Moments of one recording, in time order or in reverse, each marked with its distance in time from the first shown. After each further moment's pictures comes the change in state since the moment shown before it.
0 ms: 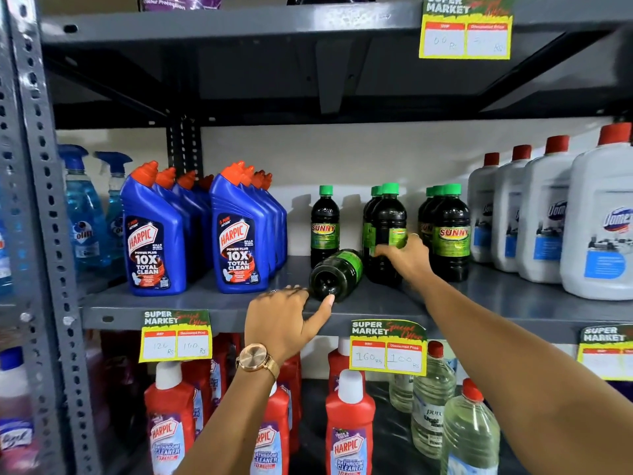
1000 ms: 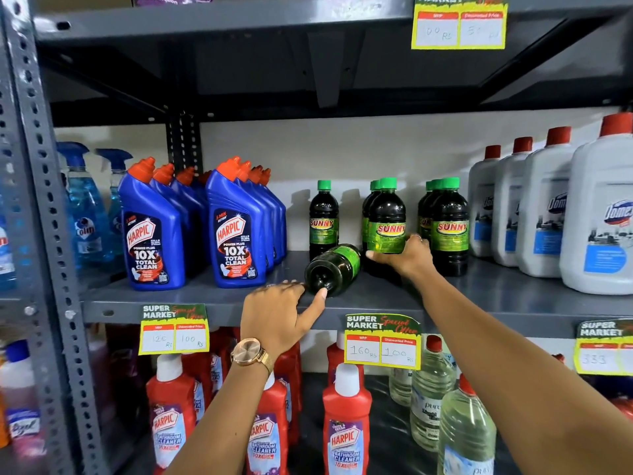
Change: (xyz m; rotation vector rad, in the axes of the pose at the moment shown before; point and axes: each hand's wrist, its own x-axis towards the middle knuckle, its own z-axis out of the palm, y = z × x) left_hand -0.001 0.003 -0.005 -0.010 -0.011 0.004; right_hand 0.008 0.016 -0.005 -0.163 -0.047 -0.008
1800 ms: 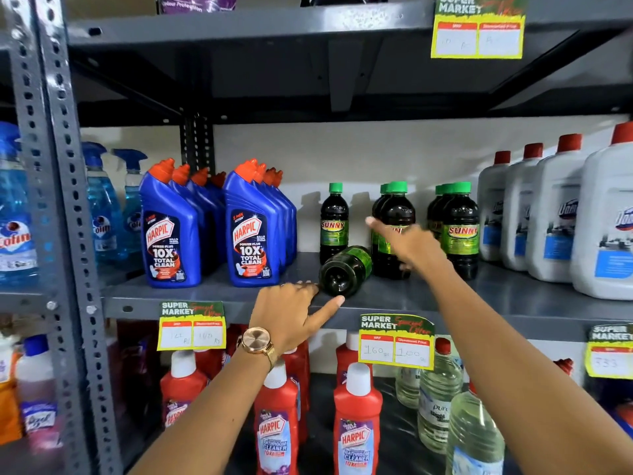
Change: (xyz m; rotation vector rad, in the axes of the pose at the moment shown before) left_hand 0.001 -0.012 -0.008 0.045 -0.035 0.126; right_hand -0.039 -0.057 -0.015 -0.137 -0.024 0.011
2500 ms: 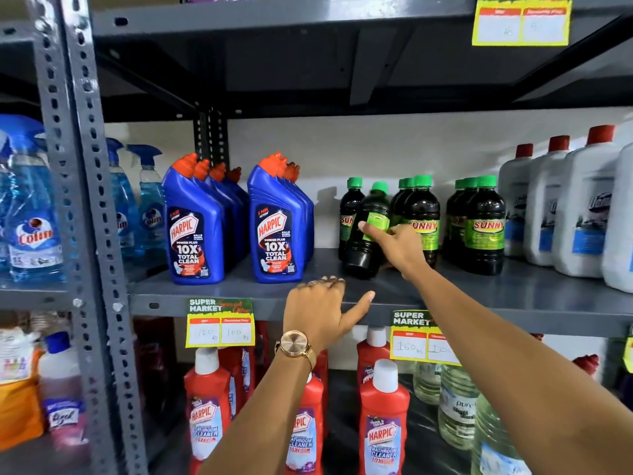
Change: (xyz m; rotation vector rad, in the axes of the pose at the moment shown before) left_hand -0.001 0.002 0.009 0.010 0.013 -0.057; right_hand 0.010 -0.016 0.067 0.334 0.079 -0.134
